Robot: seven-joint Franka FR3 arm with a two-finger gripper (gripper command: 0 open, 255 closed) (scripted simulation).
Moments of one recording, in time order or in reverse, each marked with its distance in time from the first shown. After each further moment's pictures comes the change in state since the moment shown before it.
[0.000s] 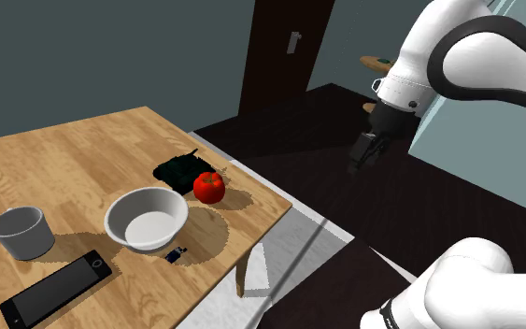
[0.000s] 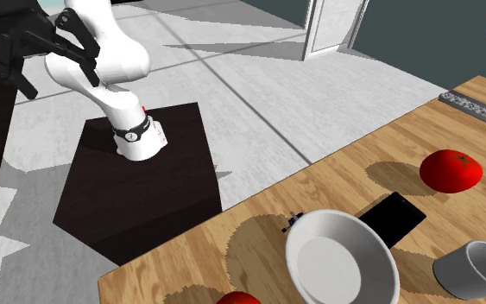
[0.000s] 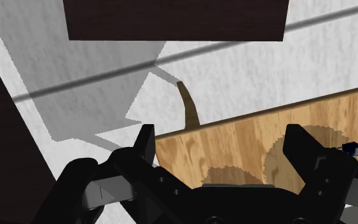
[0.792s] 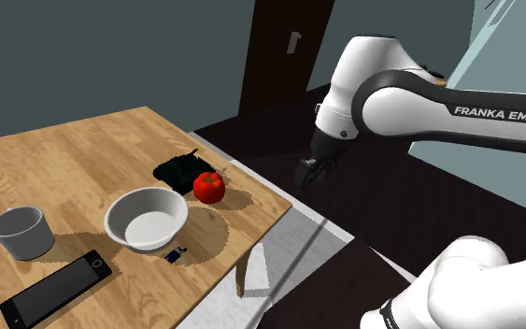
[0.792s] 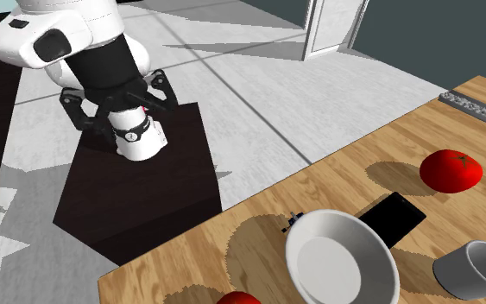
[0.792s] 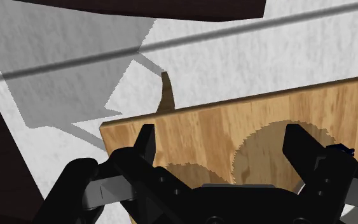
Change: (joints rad) arm 0.070 0.206 0.176 -0.050 0.084 0.273 0.114
